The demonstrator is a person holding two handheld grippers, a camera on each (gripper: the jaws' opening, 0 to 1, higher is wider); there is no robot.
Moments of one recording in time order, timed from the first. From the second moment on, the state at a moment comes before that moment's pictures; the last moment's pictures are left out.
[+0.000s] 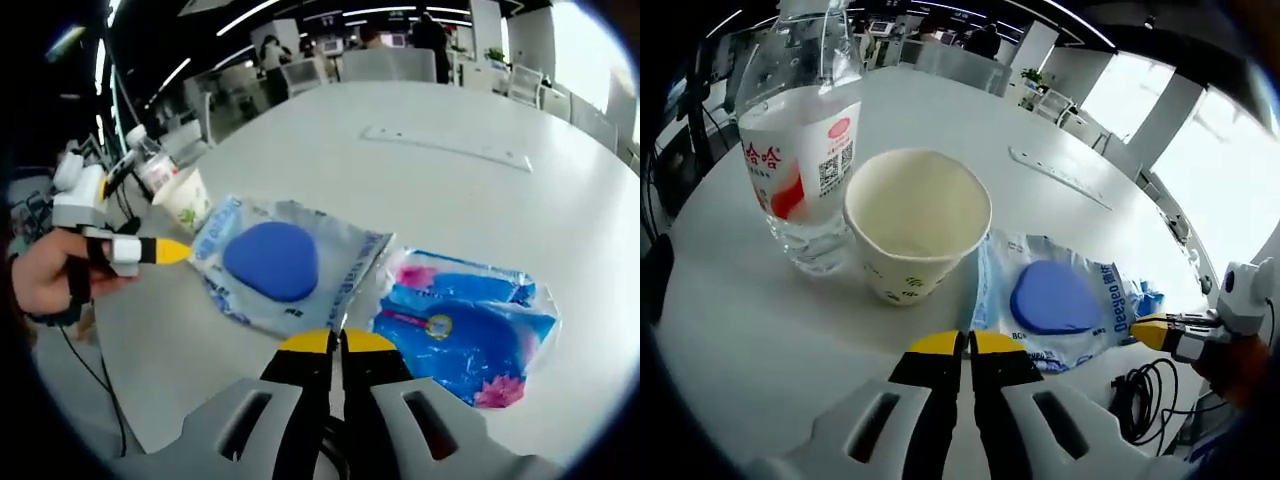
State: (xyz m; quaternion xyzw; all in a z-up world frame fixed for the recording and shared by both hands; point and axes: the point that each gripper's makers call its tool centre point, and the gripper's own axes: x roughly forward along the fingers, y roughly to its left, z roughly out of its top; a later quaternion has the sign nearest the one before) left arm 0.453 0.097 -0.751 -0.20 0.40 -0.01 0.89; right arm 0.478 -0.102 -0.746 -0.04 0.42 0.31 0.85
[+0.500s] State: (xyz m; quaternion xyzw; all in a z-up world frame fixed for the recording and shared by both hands) left arm 0.447 0.099 -0.744 -0.20 0.39 -0.01 0.90; right arm 0.475 -0.110 -0.740 -0.04 0.41 0.30 0.86
